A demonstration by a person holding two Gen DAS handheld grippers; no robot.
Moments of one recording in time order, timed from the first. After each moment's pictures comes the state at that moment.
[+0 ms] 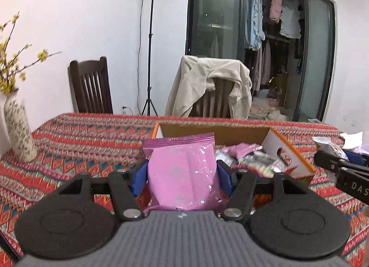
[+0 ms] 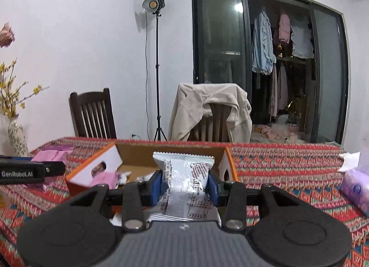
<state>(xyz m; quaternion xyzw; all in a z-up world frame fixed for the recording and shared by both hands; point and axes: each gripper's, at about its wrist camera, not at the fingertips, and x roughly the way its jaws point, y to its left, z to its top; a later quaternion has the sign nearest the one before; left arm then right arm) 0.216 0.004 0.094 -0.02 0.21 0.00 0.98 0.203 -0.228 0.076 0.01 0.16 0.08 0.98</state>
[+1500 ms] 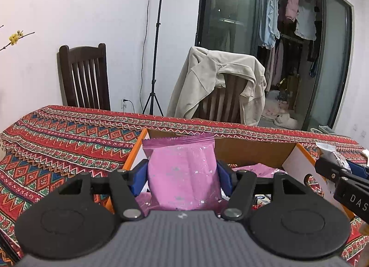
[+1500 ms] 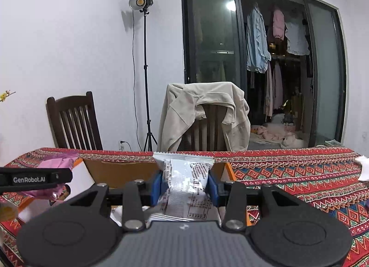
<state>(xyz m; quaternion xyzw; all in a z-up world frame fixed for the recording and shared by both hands) 0.345 -0.008 0.057 -0.05 0.22 0.03 0.97 0.333 -0.224 0.041 0.02 0.16 0.07 0.98</state>
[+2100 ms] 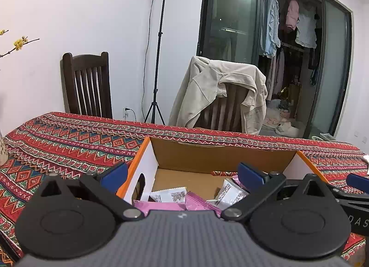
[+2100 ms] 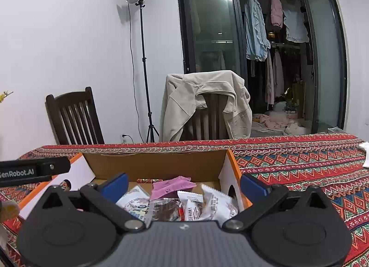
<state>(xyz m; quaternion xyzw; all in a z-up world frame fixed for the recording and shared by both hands) 0.340 -0.005 0.059 -0.05 0.20 0.03 0.98 0.337 -0.231 0.033 0.04 0.18 0.07 0.98</state>
